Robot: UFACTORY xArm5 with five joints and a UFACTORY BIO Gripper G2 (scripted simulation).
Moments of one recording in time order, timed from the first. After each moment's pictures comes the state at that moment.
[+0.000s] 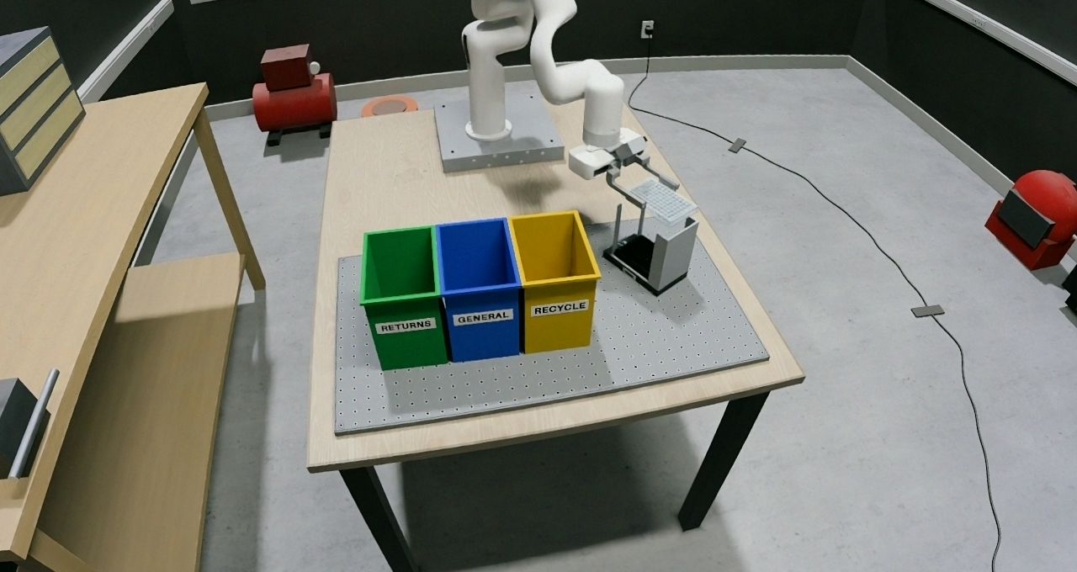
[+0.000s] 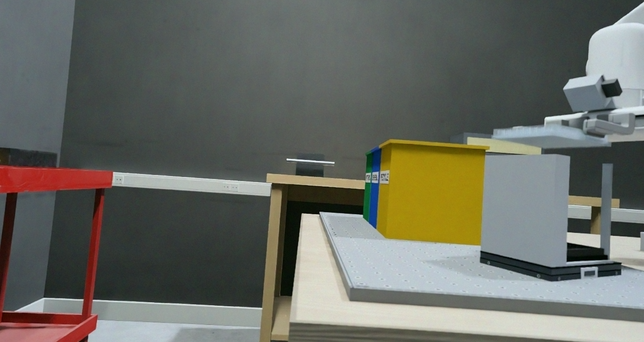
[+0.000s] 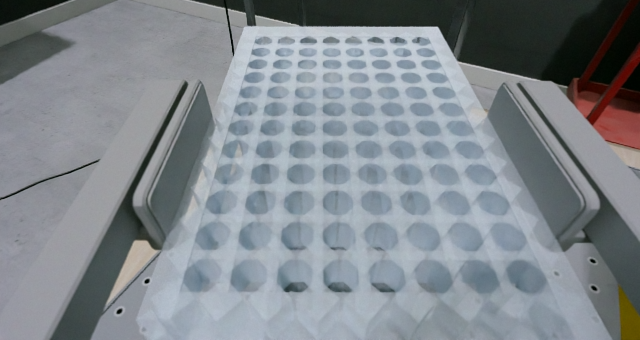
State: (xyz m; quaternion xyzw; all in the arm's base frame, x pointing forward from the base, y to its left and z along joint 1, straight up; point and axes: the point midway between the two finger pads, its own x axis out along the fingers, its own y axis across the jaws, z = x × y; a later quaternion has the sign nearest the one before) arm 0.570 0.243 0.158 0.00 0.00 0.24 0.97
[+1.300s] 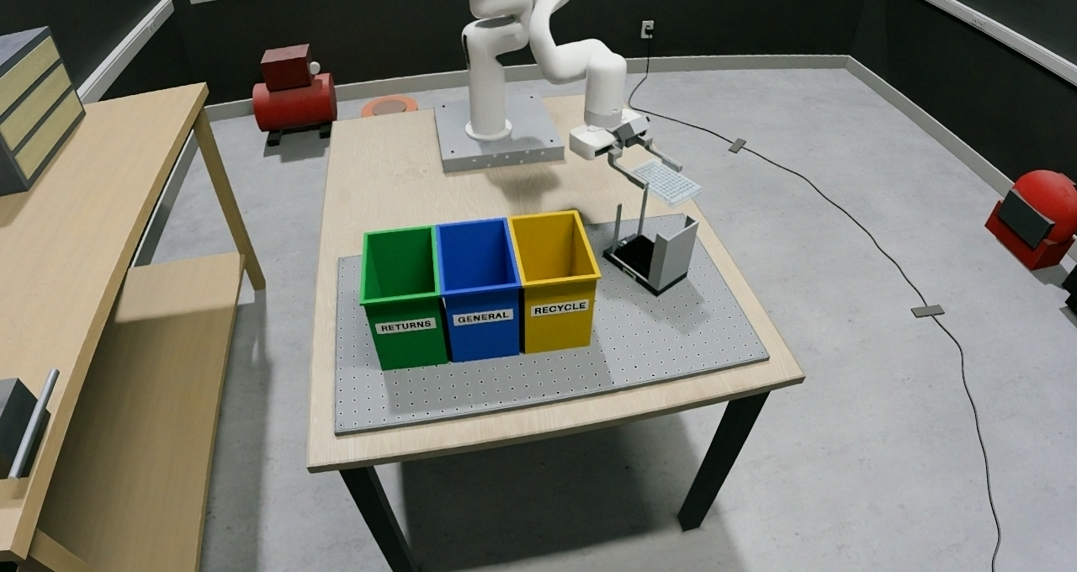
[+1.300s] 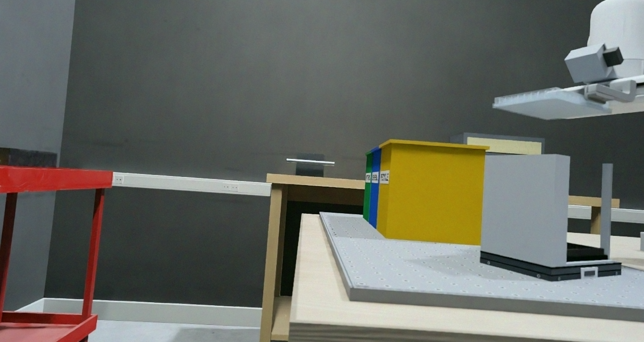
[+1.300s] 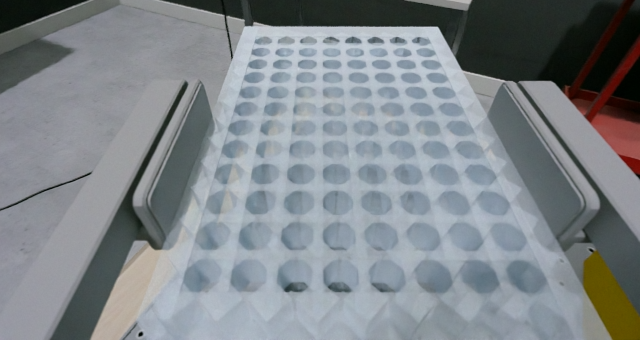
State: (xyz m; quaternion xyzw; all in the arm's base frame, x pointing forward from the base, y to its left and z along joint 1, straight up) arm 0.570 0.242 0.202 0.00 0.00 0.23 0.97
